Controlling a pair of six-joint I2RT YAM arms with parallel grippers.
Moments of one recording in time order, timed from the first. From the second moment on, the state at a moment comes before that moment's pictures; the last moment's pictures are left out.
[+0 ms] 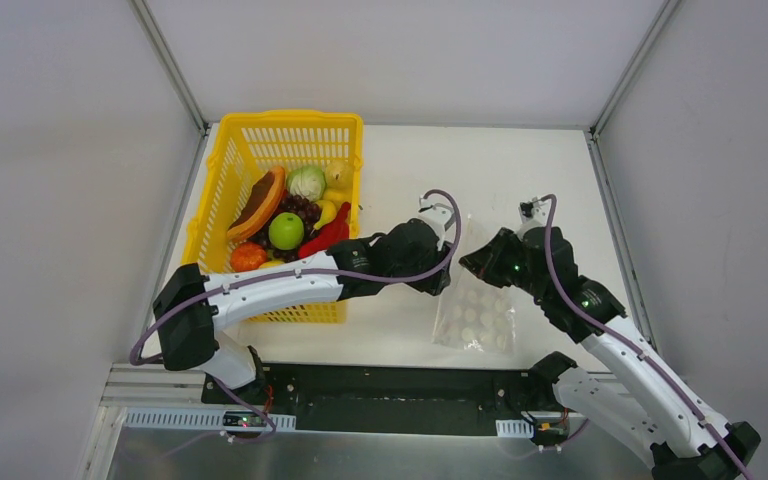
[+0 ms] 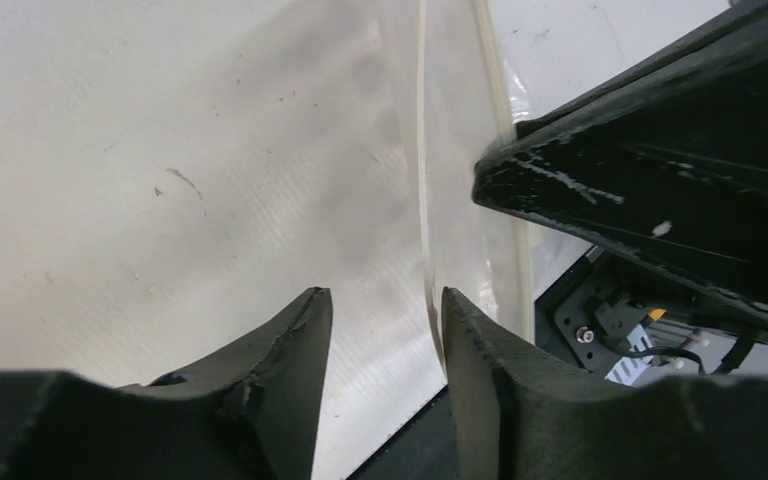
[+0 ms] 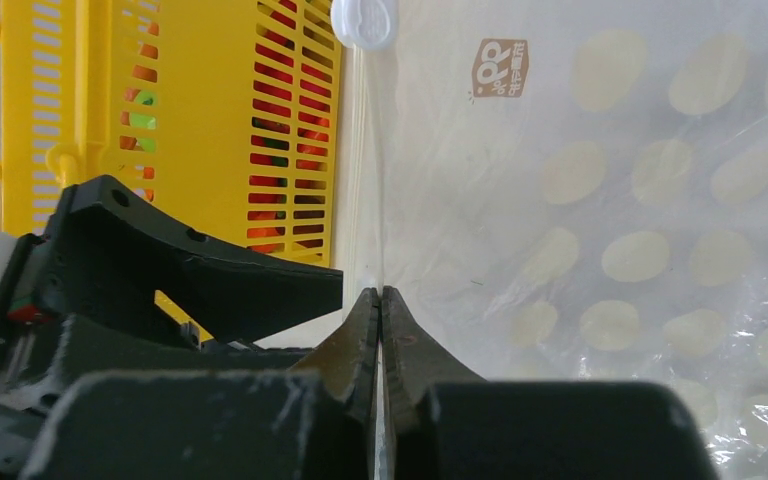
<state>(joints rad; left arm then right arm) -1.13 1.51 1.21 -0.32 -0.16 -0.53 0.60 0.73 0.73 -0.50 -0.03 0.84</state>
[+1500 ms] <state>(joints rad) -1.13 1.53 1.30 -0.37 -0.28 -0.63 0.60 0.83 0.96 -0.78 -0.05 0.90</state>
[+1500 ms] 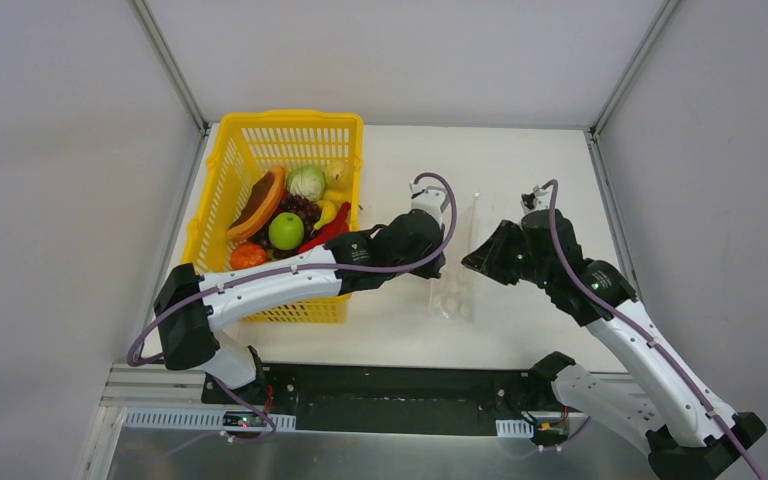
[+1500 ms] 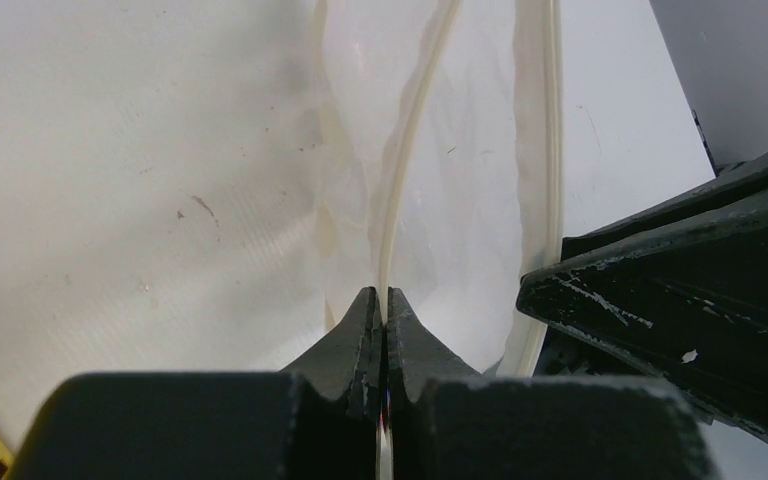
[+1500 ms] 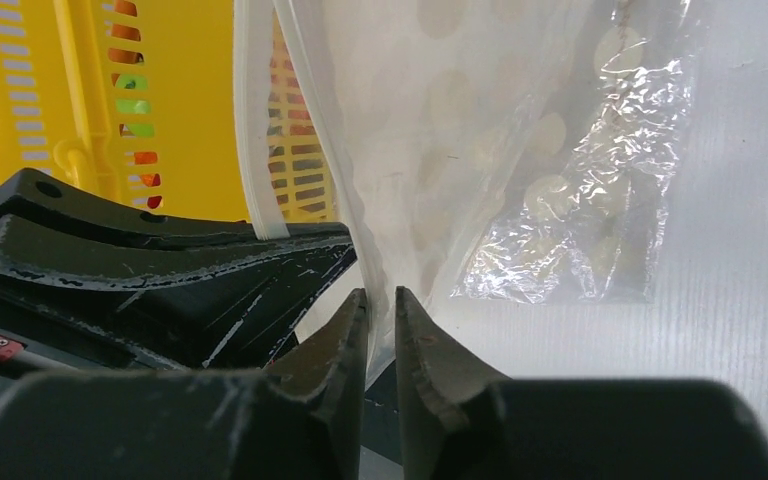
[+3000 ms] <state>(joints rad) -1.10 1.46 1.36 -0.50 -0.34 -0.66 0.60 0.94 1.27 -1.09 0.16 0.64</state>
